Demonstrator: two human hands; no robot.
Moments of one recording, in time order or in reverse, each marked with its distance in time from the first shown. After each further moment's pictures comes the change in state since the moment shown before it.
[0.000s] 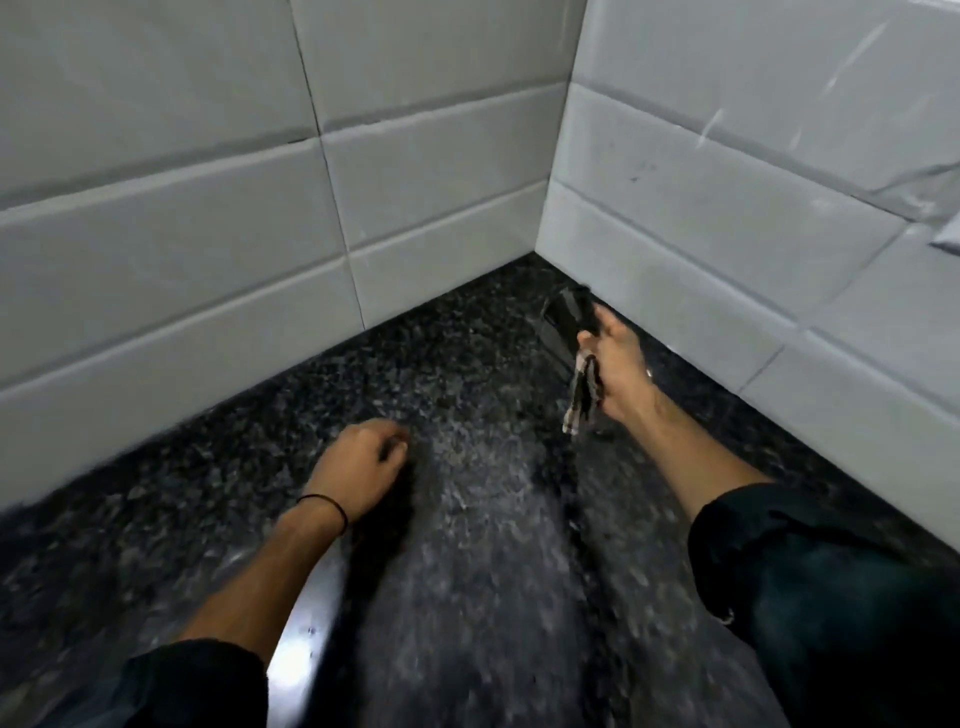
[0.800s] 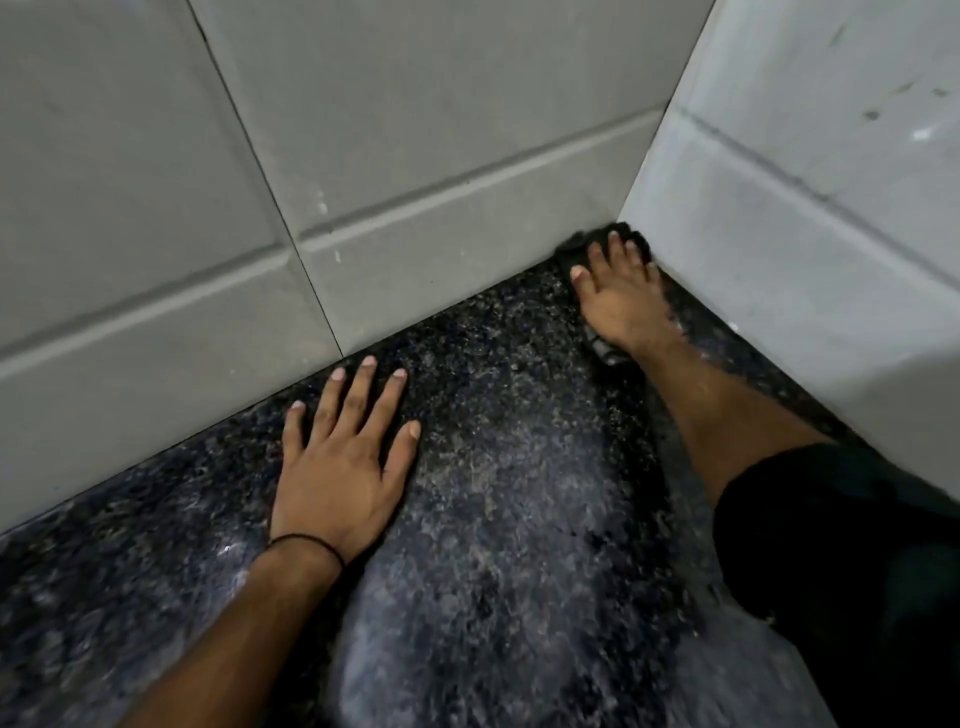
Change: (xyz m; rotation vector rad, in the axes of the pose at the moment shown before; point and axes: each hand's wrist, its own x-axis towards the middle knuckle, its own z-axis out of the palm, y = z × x) left_hand 0.152 -0.054 0.047 0.289 0.171 -0.096; right_hand 0.266 0.082 0.065 -1.503 -0.179 -0.222
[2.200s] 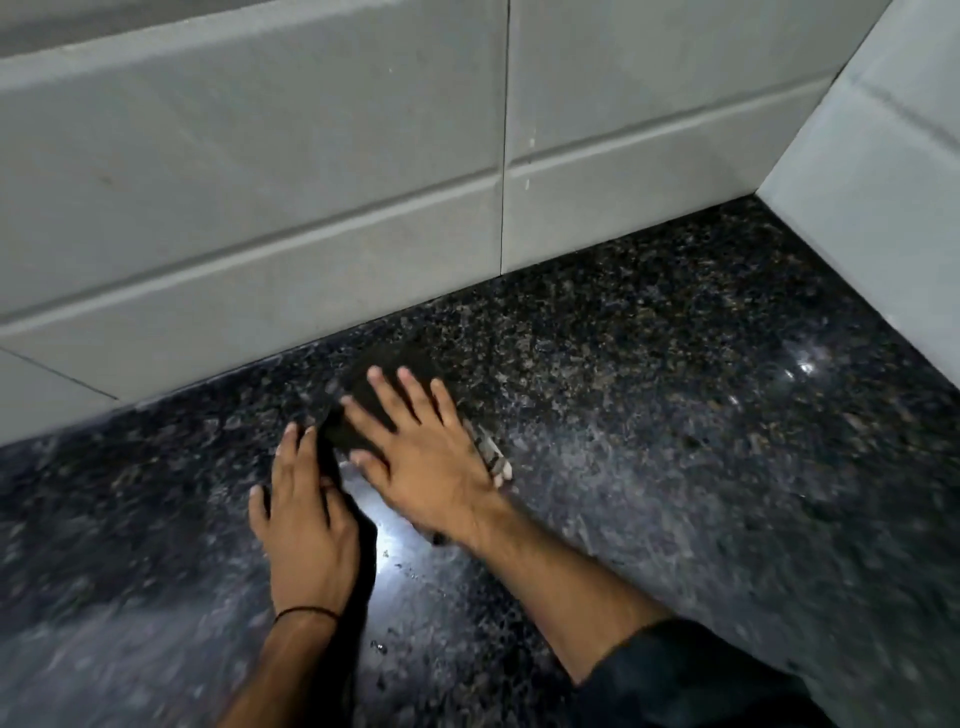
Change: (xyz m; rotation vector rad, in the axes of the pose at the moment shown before) left_hand -0.208 -0.074 -0.039 -0.289 0.320 -0.615; right_hand -0.302 -0.261 0.075 0.010 -0.162 -0.808
